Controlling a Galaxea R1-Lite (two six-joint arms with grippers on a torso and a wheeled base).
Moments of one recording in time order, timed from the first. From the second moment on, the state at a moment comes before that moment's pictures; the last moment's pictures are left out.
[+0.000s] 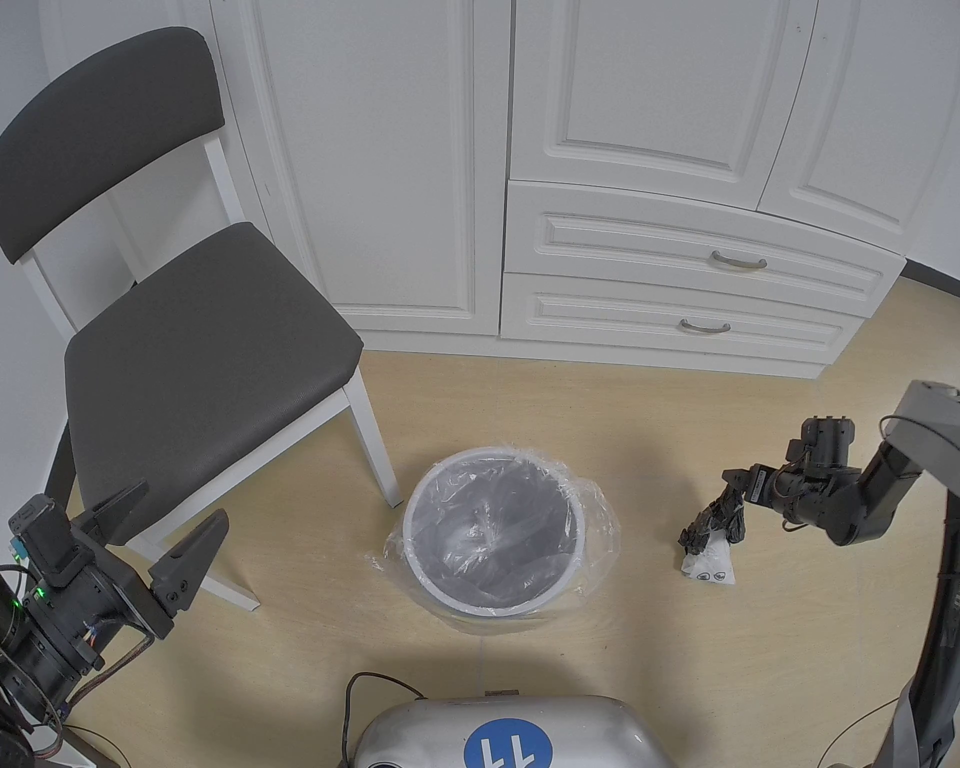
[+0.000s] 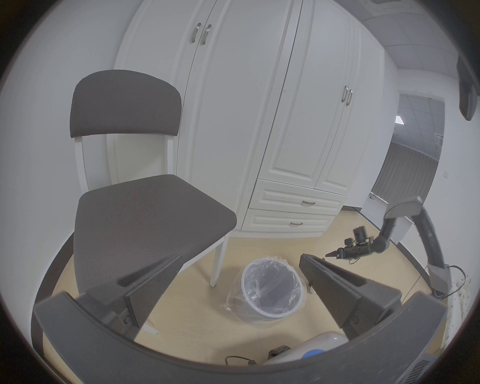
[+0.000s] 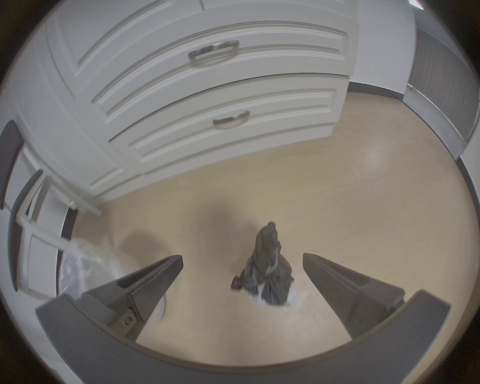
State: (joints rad) left arm -0.44 1.09 -0.09 -0.98 0.09 -0.11; right arm -0.07 2.28 -0.90 -0.86 0.06 0.25
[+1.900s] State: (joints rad) left arm -0.43 1.05 -0.15 -0.97 0.14 -0.07; right arm -0.04 2.78 -1.64 -0.34 -0.01 0.51
